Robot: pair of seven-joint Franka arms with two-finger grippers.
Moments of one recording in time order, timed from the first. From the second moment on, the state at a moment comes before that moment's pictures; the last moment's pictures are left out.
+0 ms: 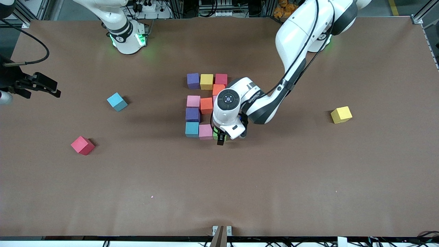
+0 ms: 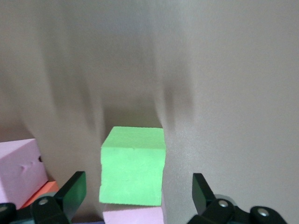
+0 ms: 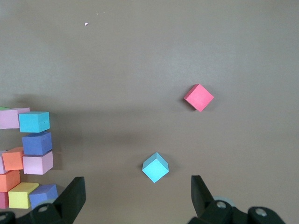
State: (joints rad) left arm -0.54 0.86 -0.30 -1.27 0.18 2.15 -2.30; right arm -0.12 0.03 0.11 -1.53 0.03 1.54 -0.01
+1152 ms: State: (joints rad) left arm -0.26 0.64 -0.29 -1.27 0.18 1.90 -1.81; right arm -0.12 0.03 0.11 -1.53 0.03 1.54 -0.01
